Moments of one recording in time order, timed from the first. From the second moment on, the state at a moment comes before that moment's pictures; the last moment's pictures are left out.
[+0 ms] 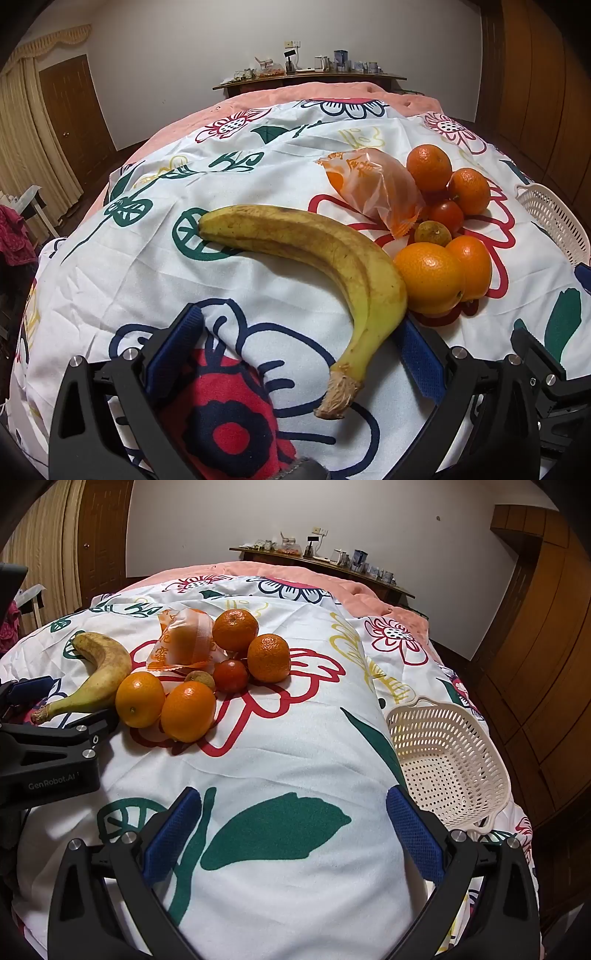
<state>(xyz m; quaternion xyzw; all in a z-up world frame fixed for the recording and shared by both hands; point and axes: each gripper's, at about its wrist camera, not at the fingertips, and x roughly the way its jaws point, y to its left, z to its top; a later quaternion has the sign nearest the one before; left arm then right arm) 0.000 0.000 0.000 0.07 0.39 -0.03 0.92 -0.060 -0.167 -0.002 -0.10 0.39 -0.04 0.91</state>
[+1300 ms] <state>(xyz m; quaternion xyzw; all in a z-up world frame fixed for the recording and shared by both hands) 0.000 0.000 0.000 0.07 0.39 -0.03 0.92 -0.060 -0.167 -0.002 -0.10 0.39 -0.04 0.91</state>
